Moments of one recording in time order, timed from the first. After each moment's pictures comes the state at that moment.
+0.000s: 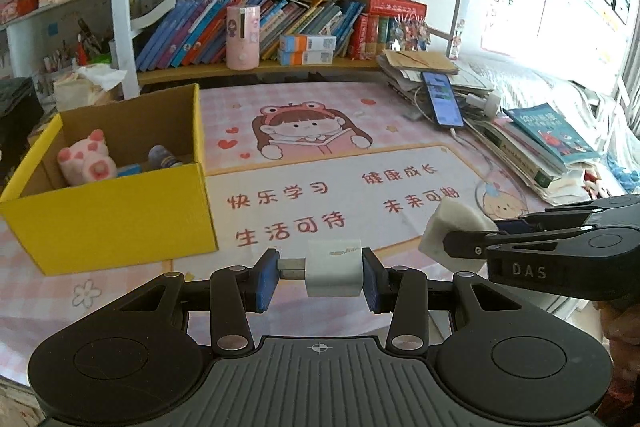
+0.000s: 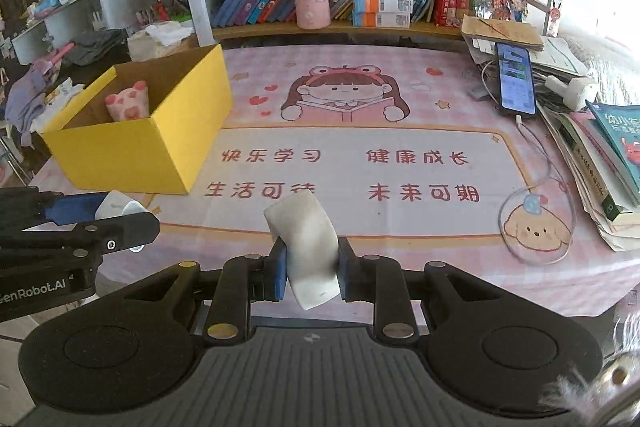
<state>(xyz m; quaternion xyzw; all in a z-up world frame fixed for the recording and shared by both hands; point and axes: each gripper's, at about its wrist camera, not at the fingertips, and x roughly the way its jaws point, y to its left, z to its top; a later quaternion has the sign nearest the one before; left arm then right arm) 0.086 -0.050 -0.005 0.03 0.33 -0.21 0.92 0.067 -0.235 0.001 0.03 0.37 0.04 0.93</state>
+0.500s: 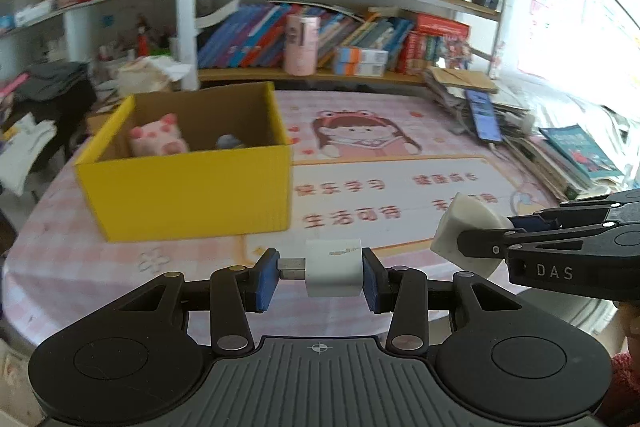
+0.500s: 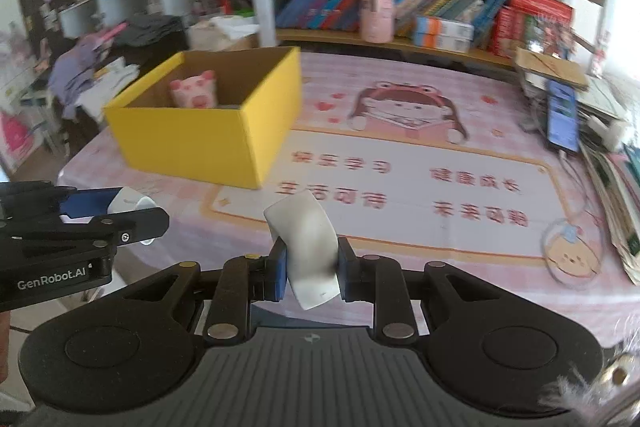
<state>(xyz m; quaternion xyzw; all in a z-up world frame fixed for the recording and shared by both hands) 0.055 0.011 -0.003 0.01 0.32 -0.15 0.93 0.053 -0.174 0.014 -0.01 0.36 0.11 0.93</state>
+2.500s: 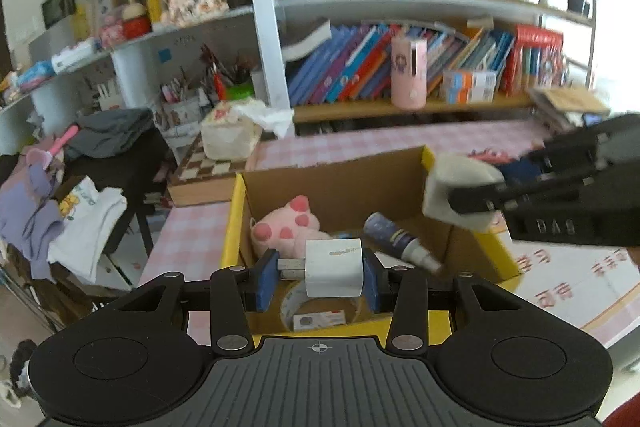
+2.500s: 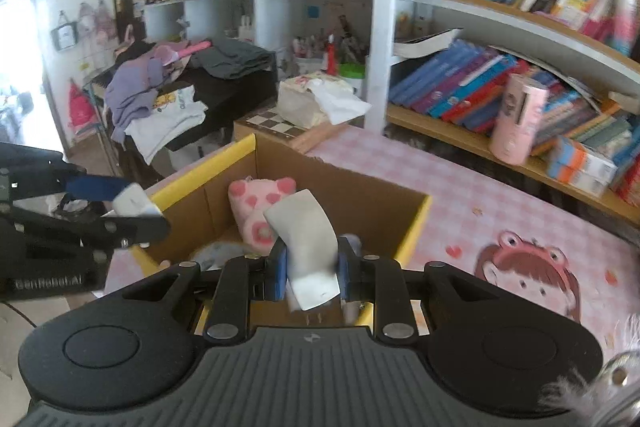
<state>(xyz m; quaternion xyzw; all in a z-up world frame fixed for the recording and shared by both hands) 0.232 0.098 0.025 0.08 0.32 -0.07 0.94 0.280 -0.067 0.043 -0.08 0.30 0.26 0.91</state>
